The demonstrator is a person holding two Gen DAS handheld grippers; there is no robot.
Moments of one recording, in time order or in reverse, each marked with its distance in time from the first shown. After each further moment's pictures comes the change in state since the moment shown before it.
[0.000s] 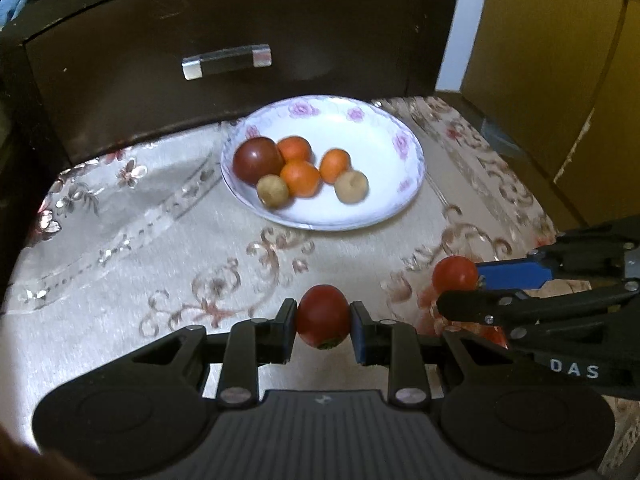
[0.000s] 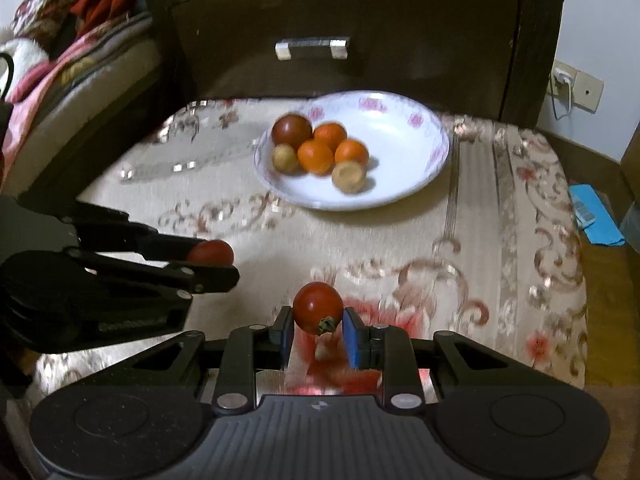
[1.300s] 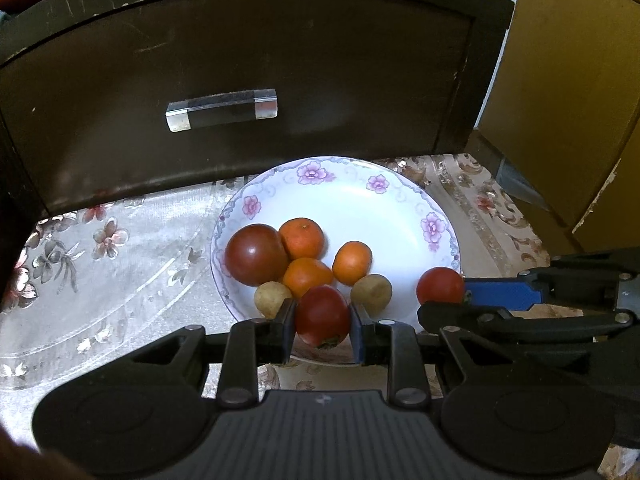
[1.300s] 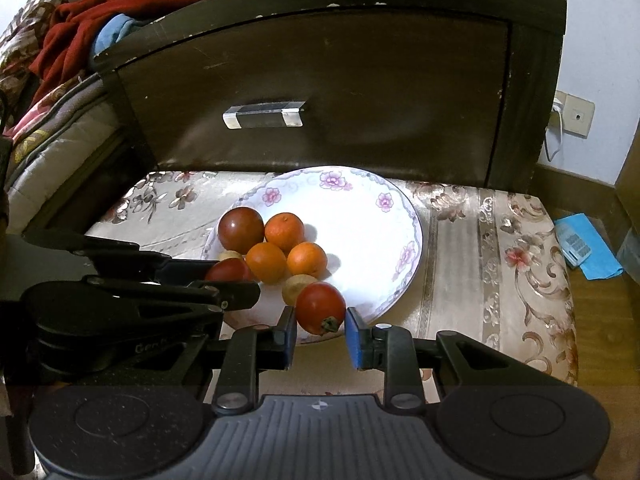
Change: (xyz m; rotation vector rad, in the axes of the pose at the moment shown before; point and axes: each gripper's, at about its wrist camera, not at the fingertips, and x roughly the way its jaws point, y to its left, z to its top) left arm 0.045 0.009 0.064 -0.047 -0.052 0.005; right arm 0.037 -0.034 0.057 0.039 -0.079 -0.023
